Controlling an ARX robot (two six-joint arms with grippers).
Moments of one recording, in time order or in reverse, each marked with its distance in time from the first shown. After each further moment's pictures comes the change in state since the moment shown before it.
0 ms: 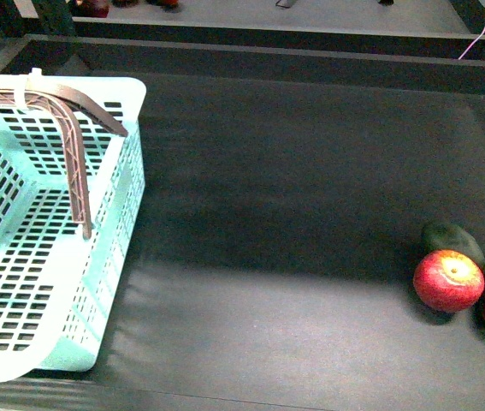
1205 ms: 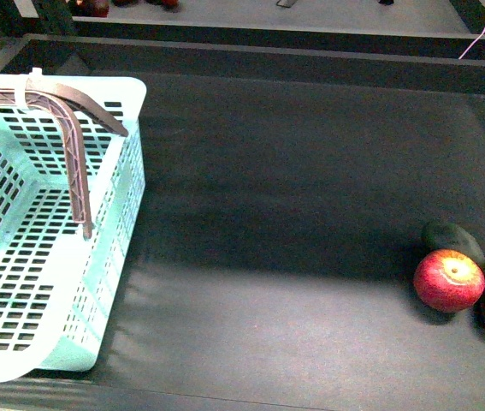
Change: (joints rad) left arm 0.192 1.352 0.422 0.505 0.389 -1.088; right arm 0.000 -0.001 0.000 0.000 0.000 0.000
